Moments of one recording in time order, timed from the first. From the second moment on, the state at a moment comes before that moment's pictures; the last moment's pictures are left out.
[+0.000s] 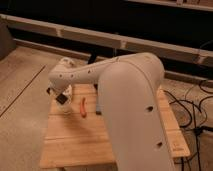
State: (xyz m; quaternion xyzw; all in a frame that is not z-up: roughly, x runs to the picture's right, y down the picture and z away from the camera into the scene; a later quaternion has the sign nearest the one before) arm -0.274 0.022 0.824 -0.24 -0.12 0.34 0.90
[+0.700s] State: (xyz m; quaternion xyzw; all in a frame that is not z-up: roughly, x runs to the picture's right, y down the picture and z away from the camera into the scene) arm -0.271 0.027 0.828 -0.25 -0.12 0.34 0.90
